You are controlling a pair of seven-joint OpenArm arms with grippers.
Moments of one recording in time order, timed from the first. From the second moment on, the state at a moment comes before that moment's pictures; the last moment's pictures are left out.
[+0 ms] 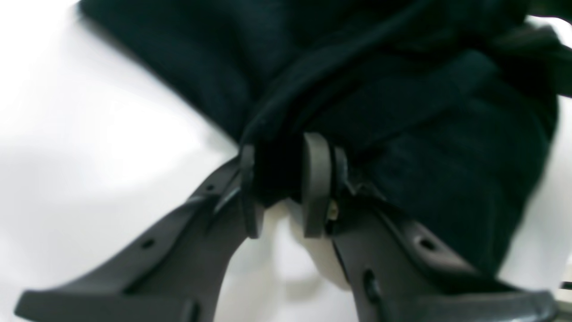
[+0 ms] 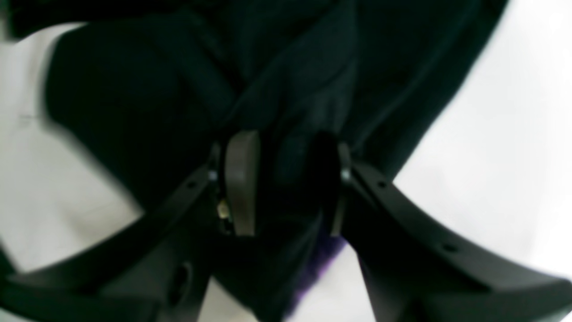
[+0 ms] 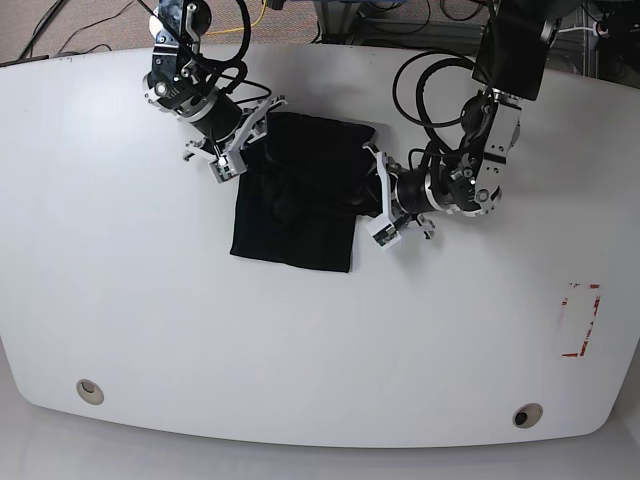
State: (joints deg) left arm -8.9 -12.2 16.4 77.5 -20.6 -42.2 40.6; right arm -19.4 0.8 9.3 98.0 10.9 39.7 -31.9
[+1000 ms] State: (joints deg) left arm -2.5 -13.1 4.7 96.3 -19.7 -41.6 46.8; right arm -9.3 1.1 9.2 109.5 11.3 40.4 -45.1
